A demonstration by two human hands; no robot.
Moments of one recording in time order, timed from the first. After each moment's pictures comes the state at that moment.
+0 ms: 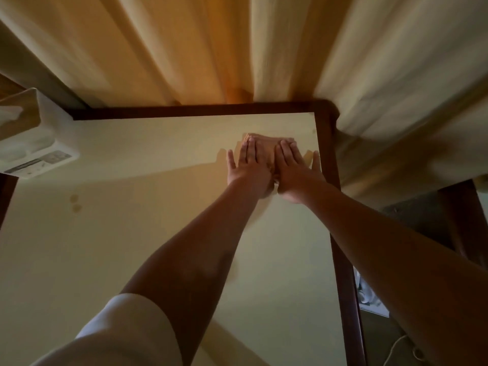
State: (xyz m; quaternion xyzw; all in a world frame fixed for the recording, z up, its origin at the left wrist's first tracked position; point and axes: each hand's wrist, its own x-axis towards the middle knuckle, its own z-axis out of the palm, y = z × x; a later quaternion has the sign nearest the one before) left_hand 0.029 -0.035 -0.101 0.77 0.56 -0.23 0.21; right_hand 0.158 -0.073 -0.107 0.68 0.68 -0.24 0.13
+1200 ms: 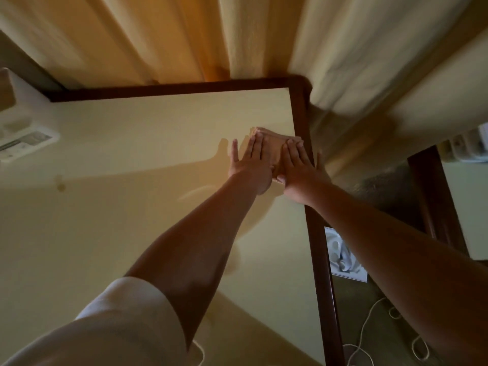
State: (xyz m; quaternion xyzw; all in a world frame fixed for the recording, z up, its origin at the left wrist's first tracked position) left_hand 0.058 -0.100 -0.100 0.83 0.48 -0.26 0.14; right_hand 0.198 -0.156 -0.109 0.71 0.65 -0.23 0.13
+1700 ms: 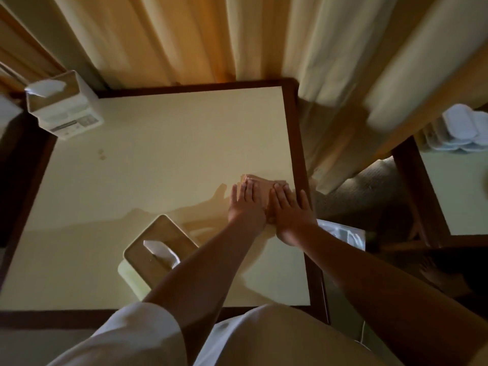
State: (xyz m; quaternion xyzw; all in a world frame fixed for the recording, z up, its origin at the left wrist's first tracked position) left_hand 0.010 -0.303 -0.077 0.79 0.50 -0.33 0.12; right_hand 0.139 -0.354 -0.102 0.66 0.71 -0.19 0.17
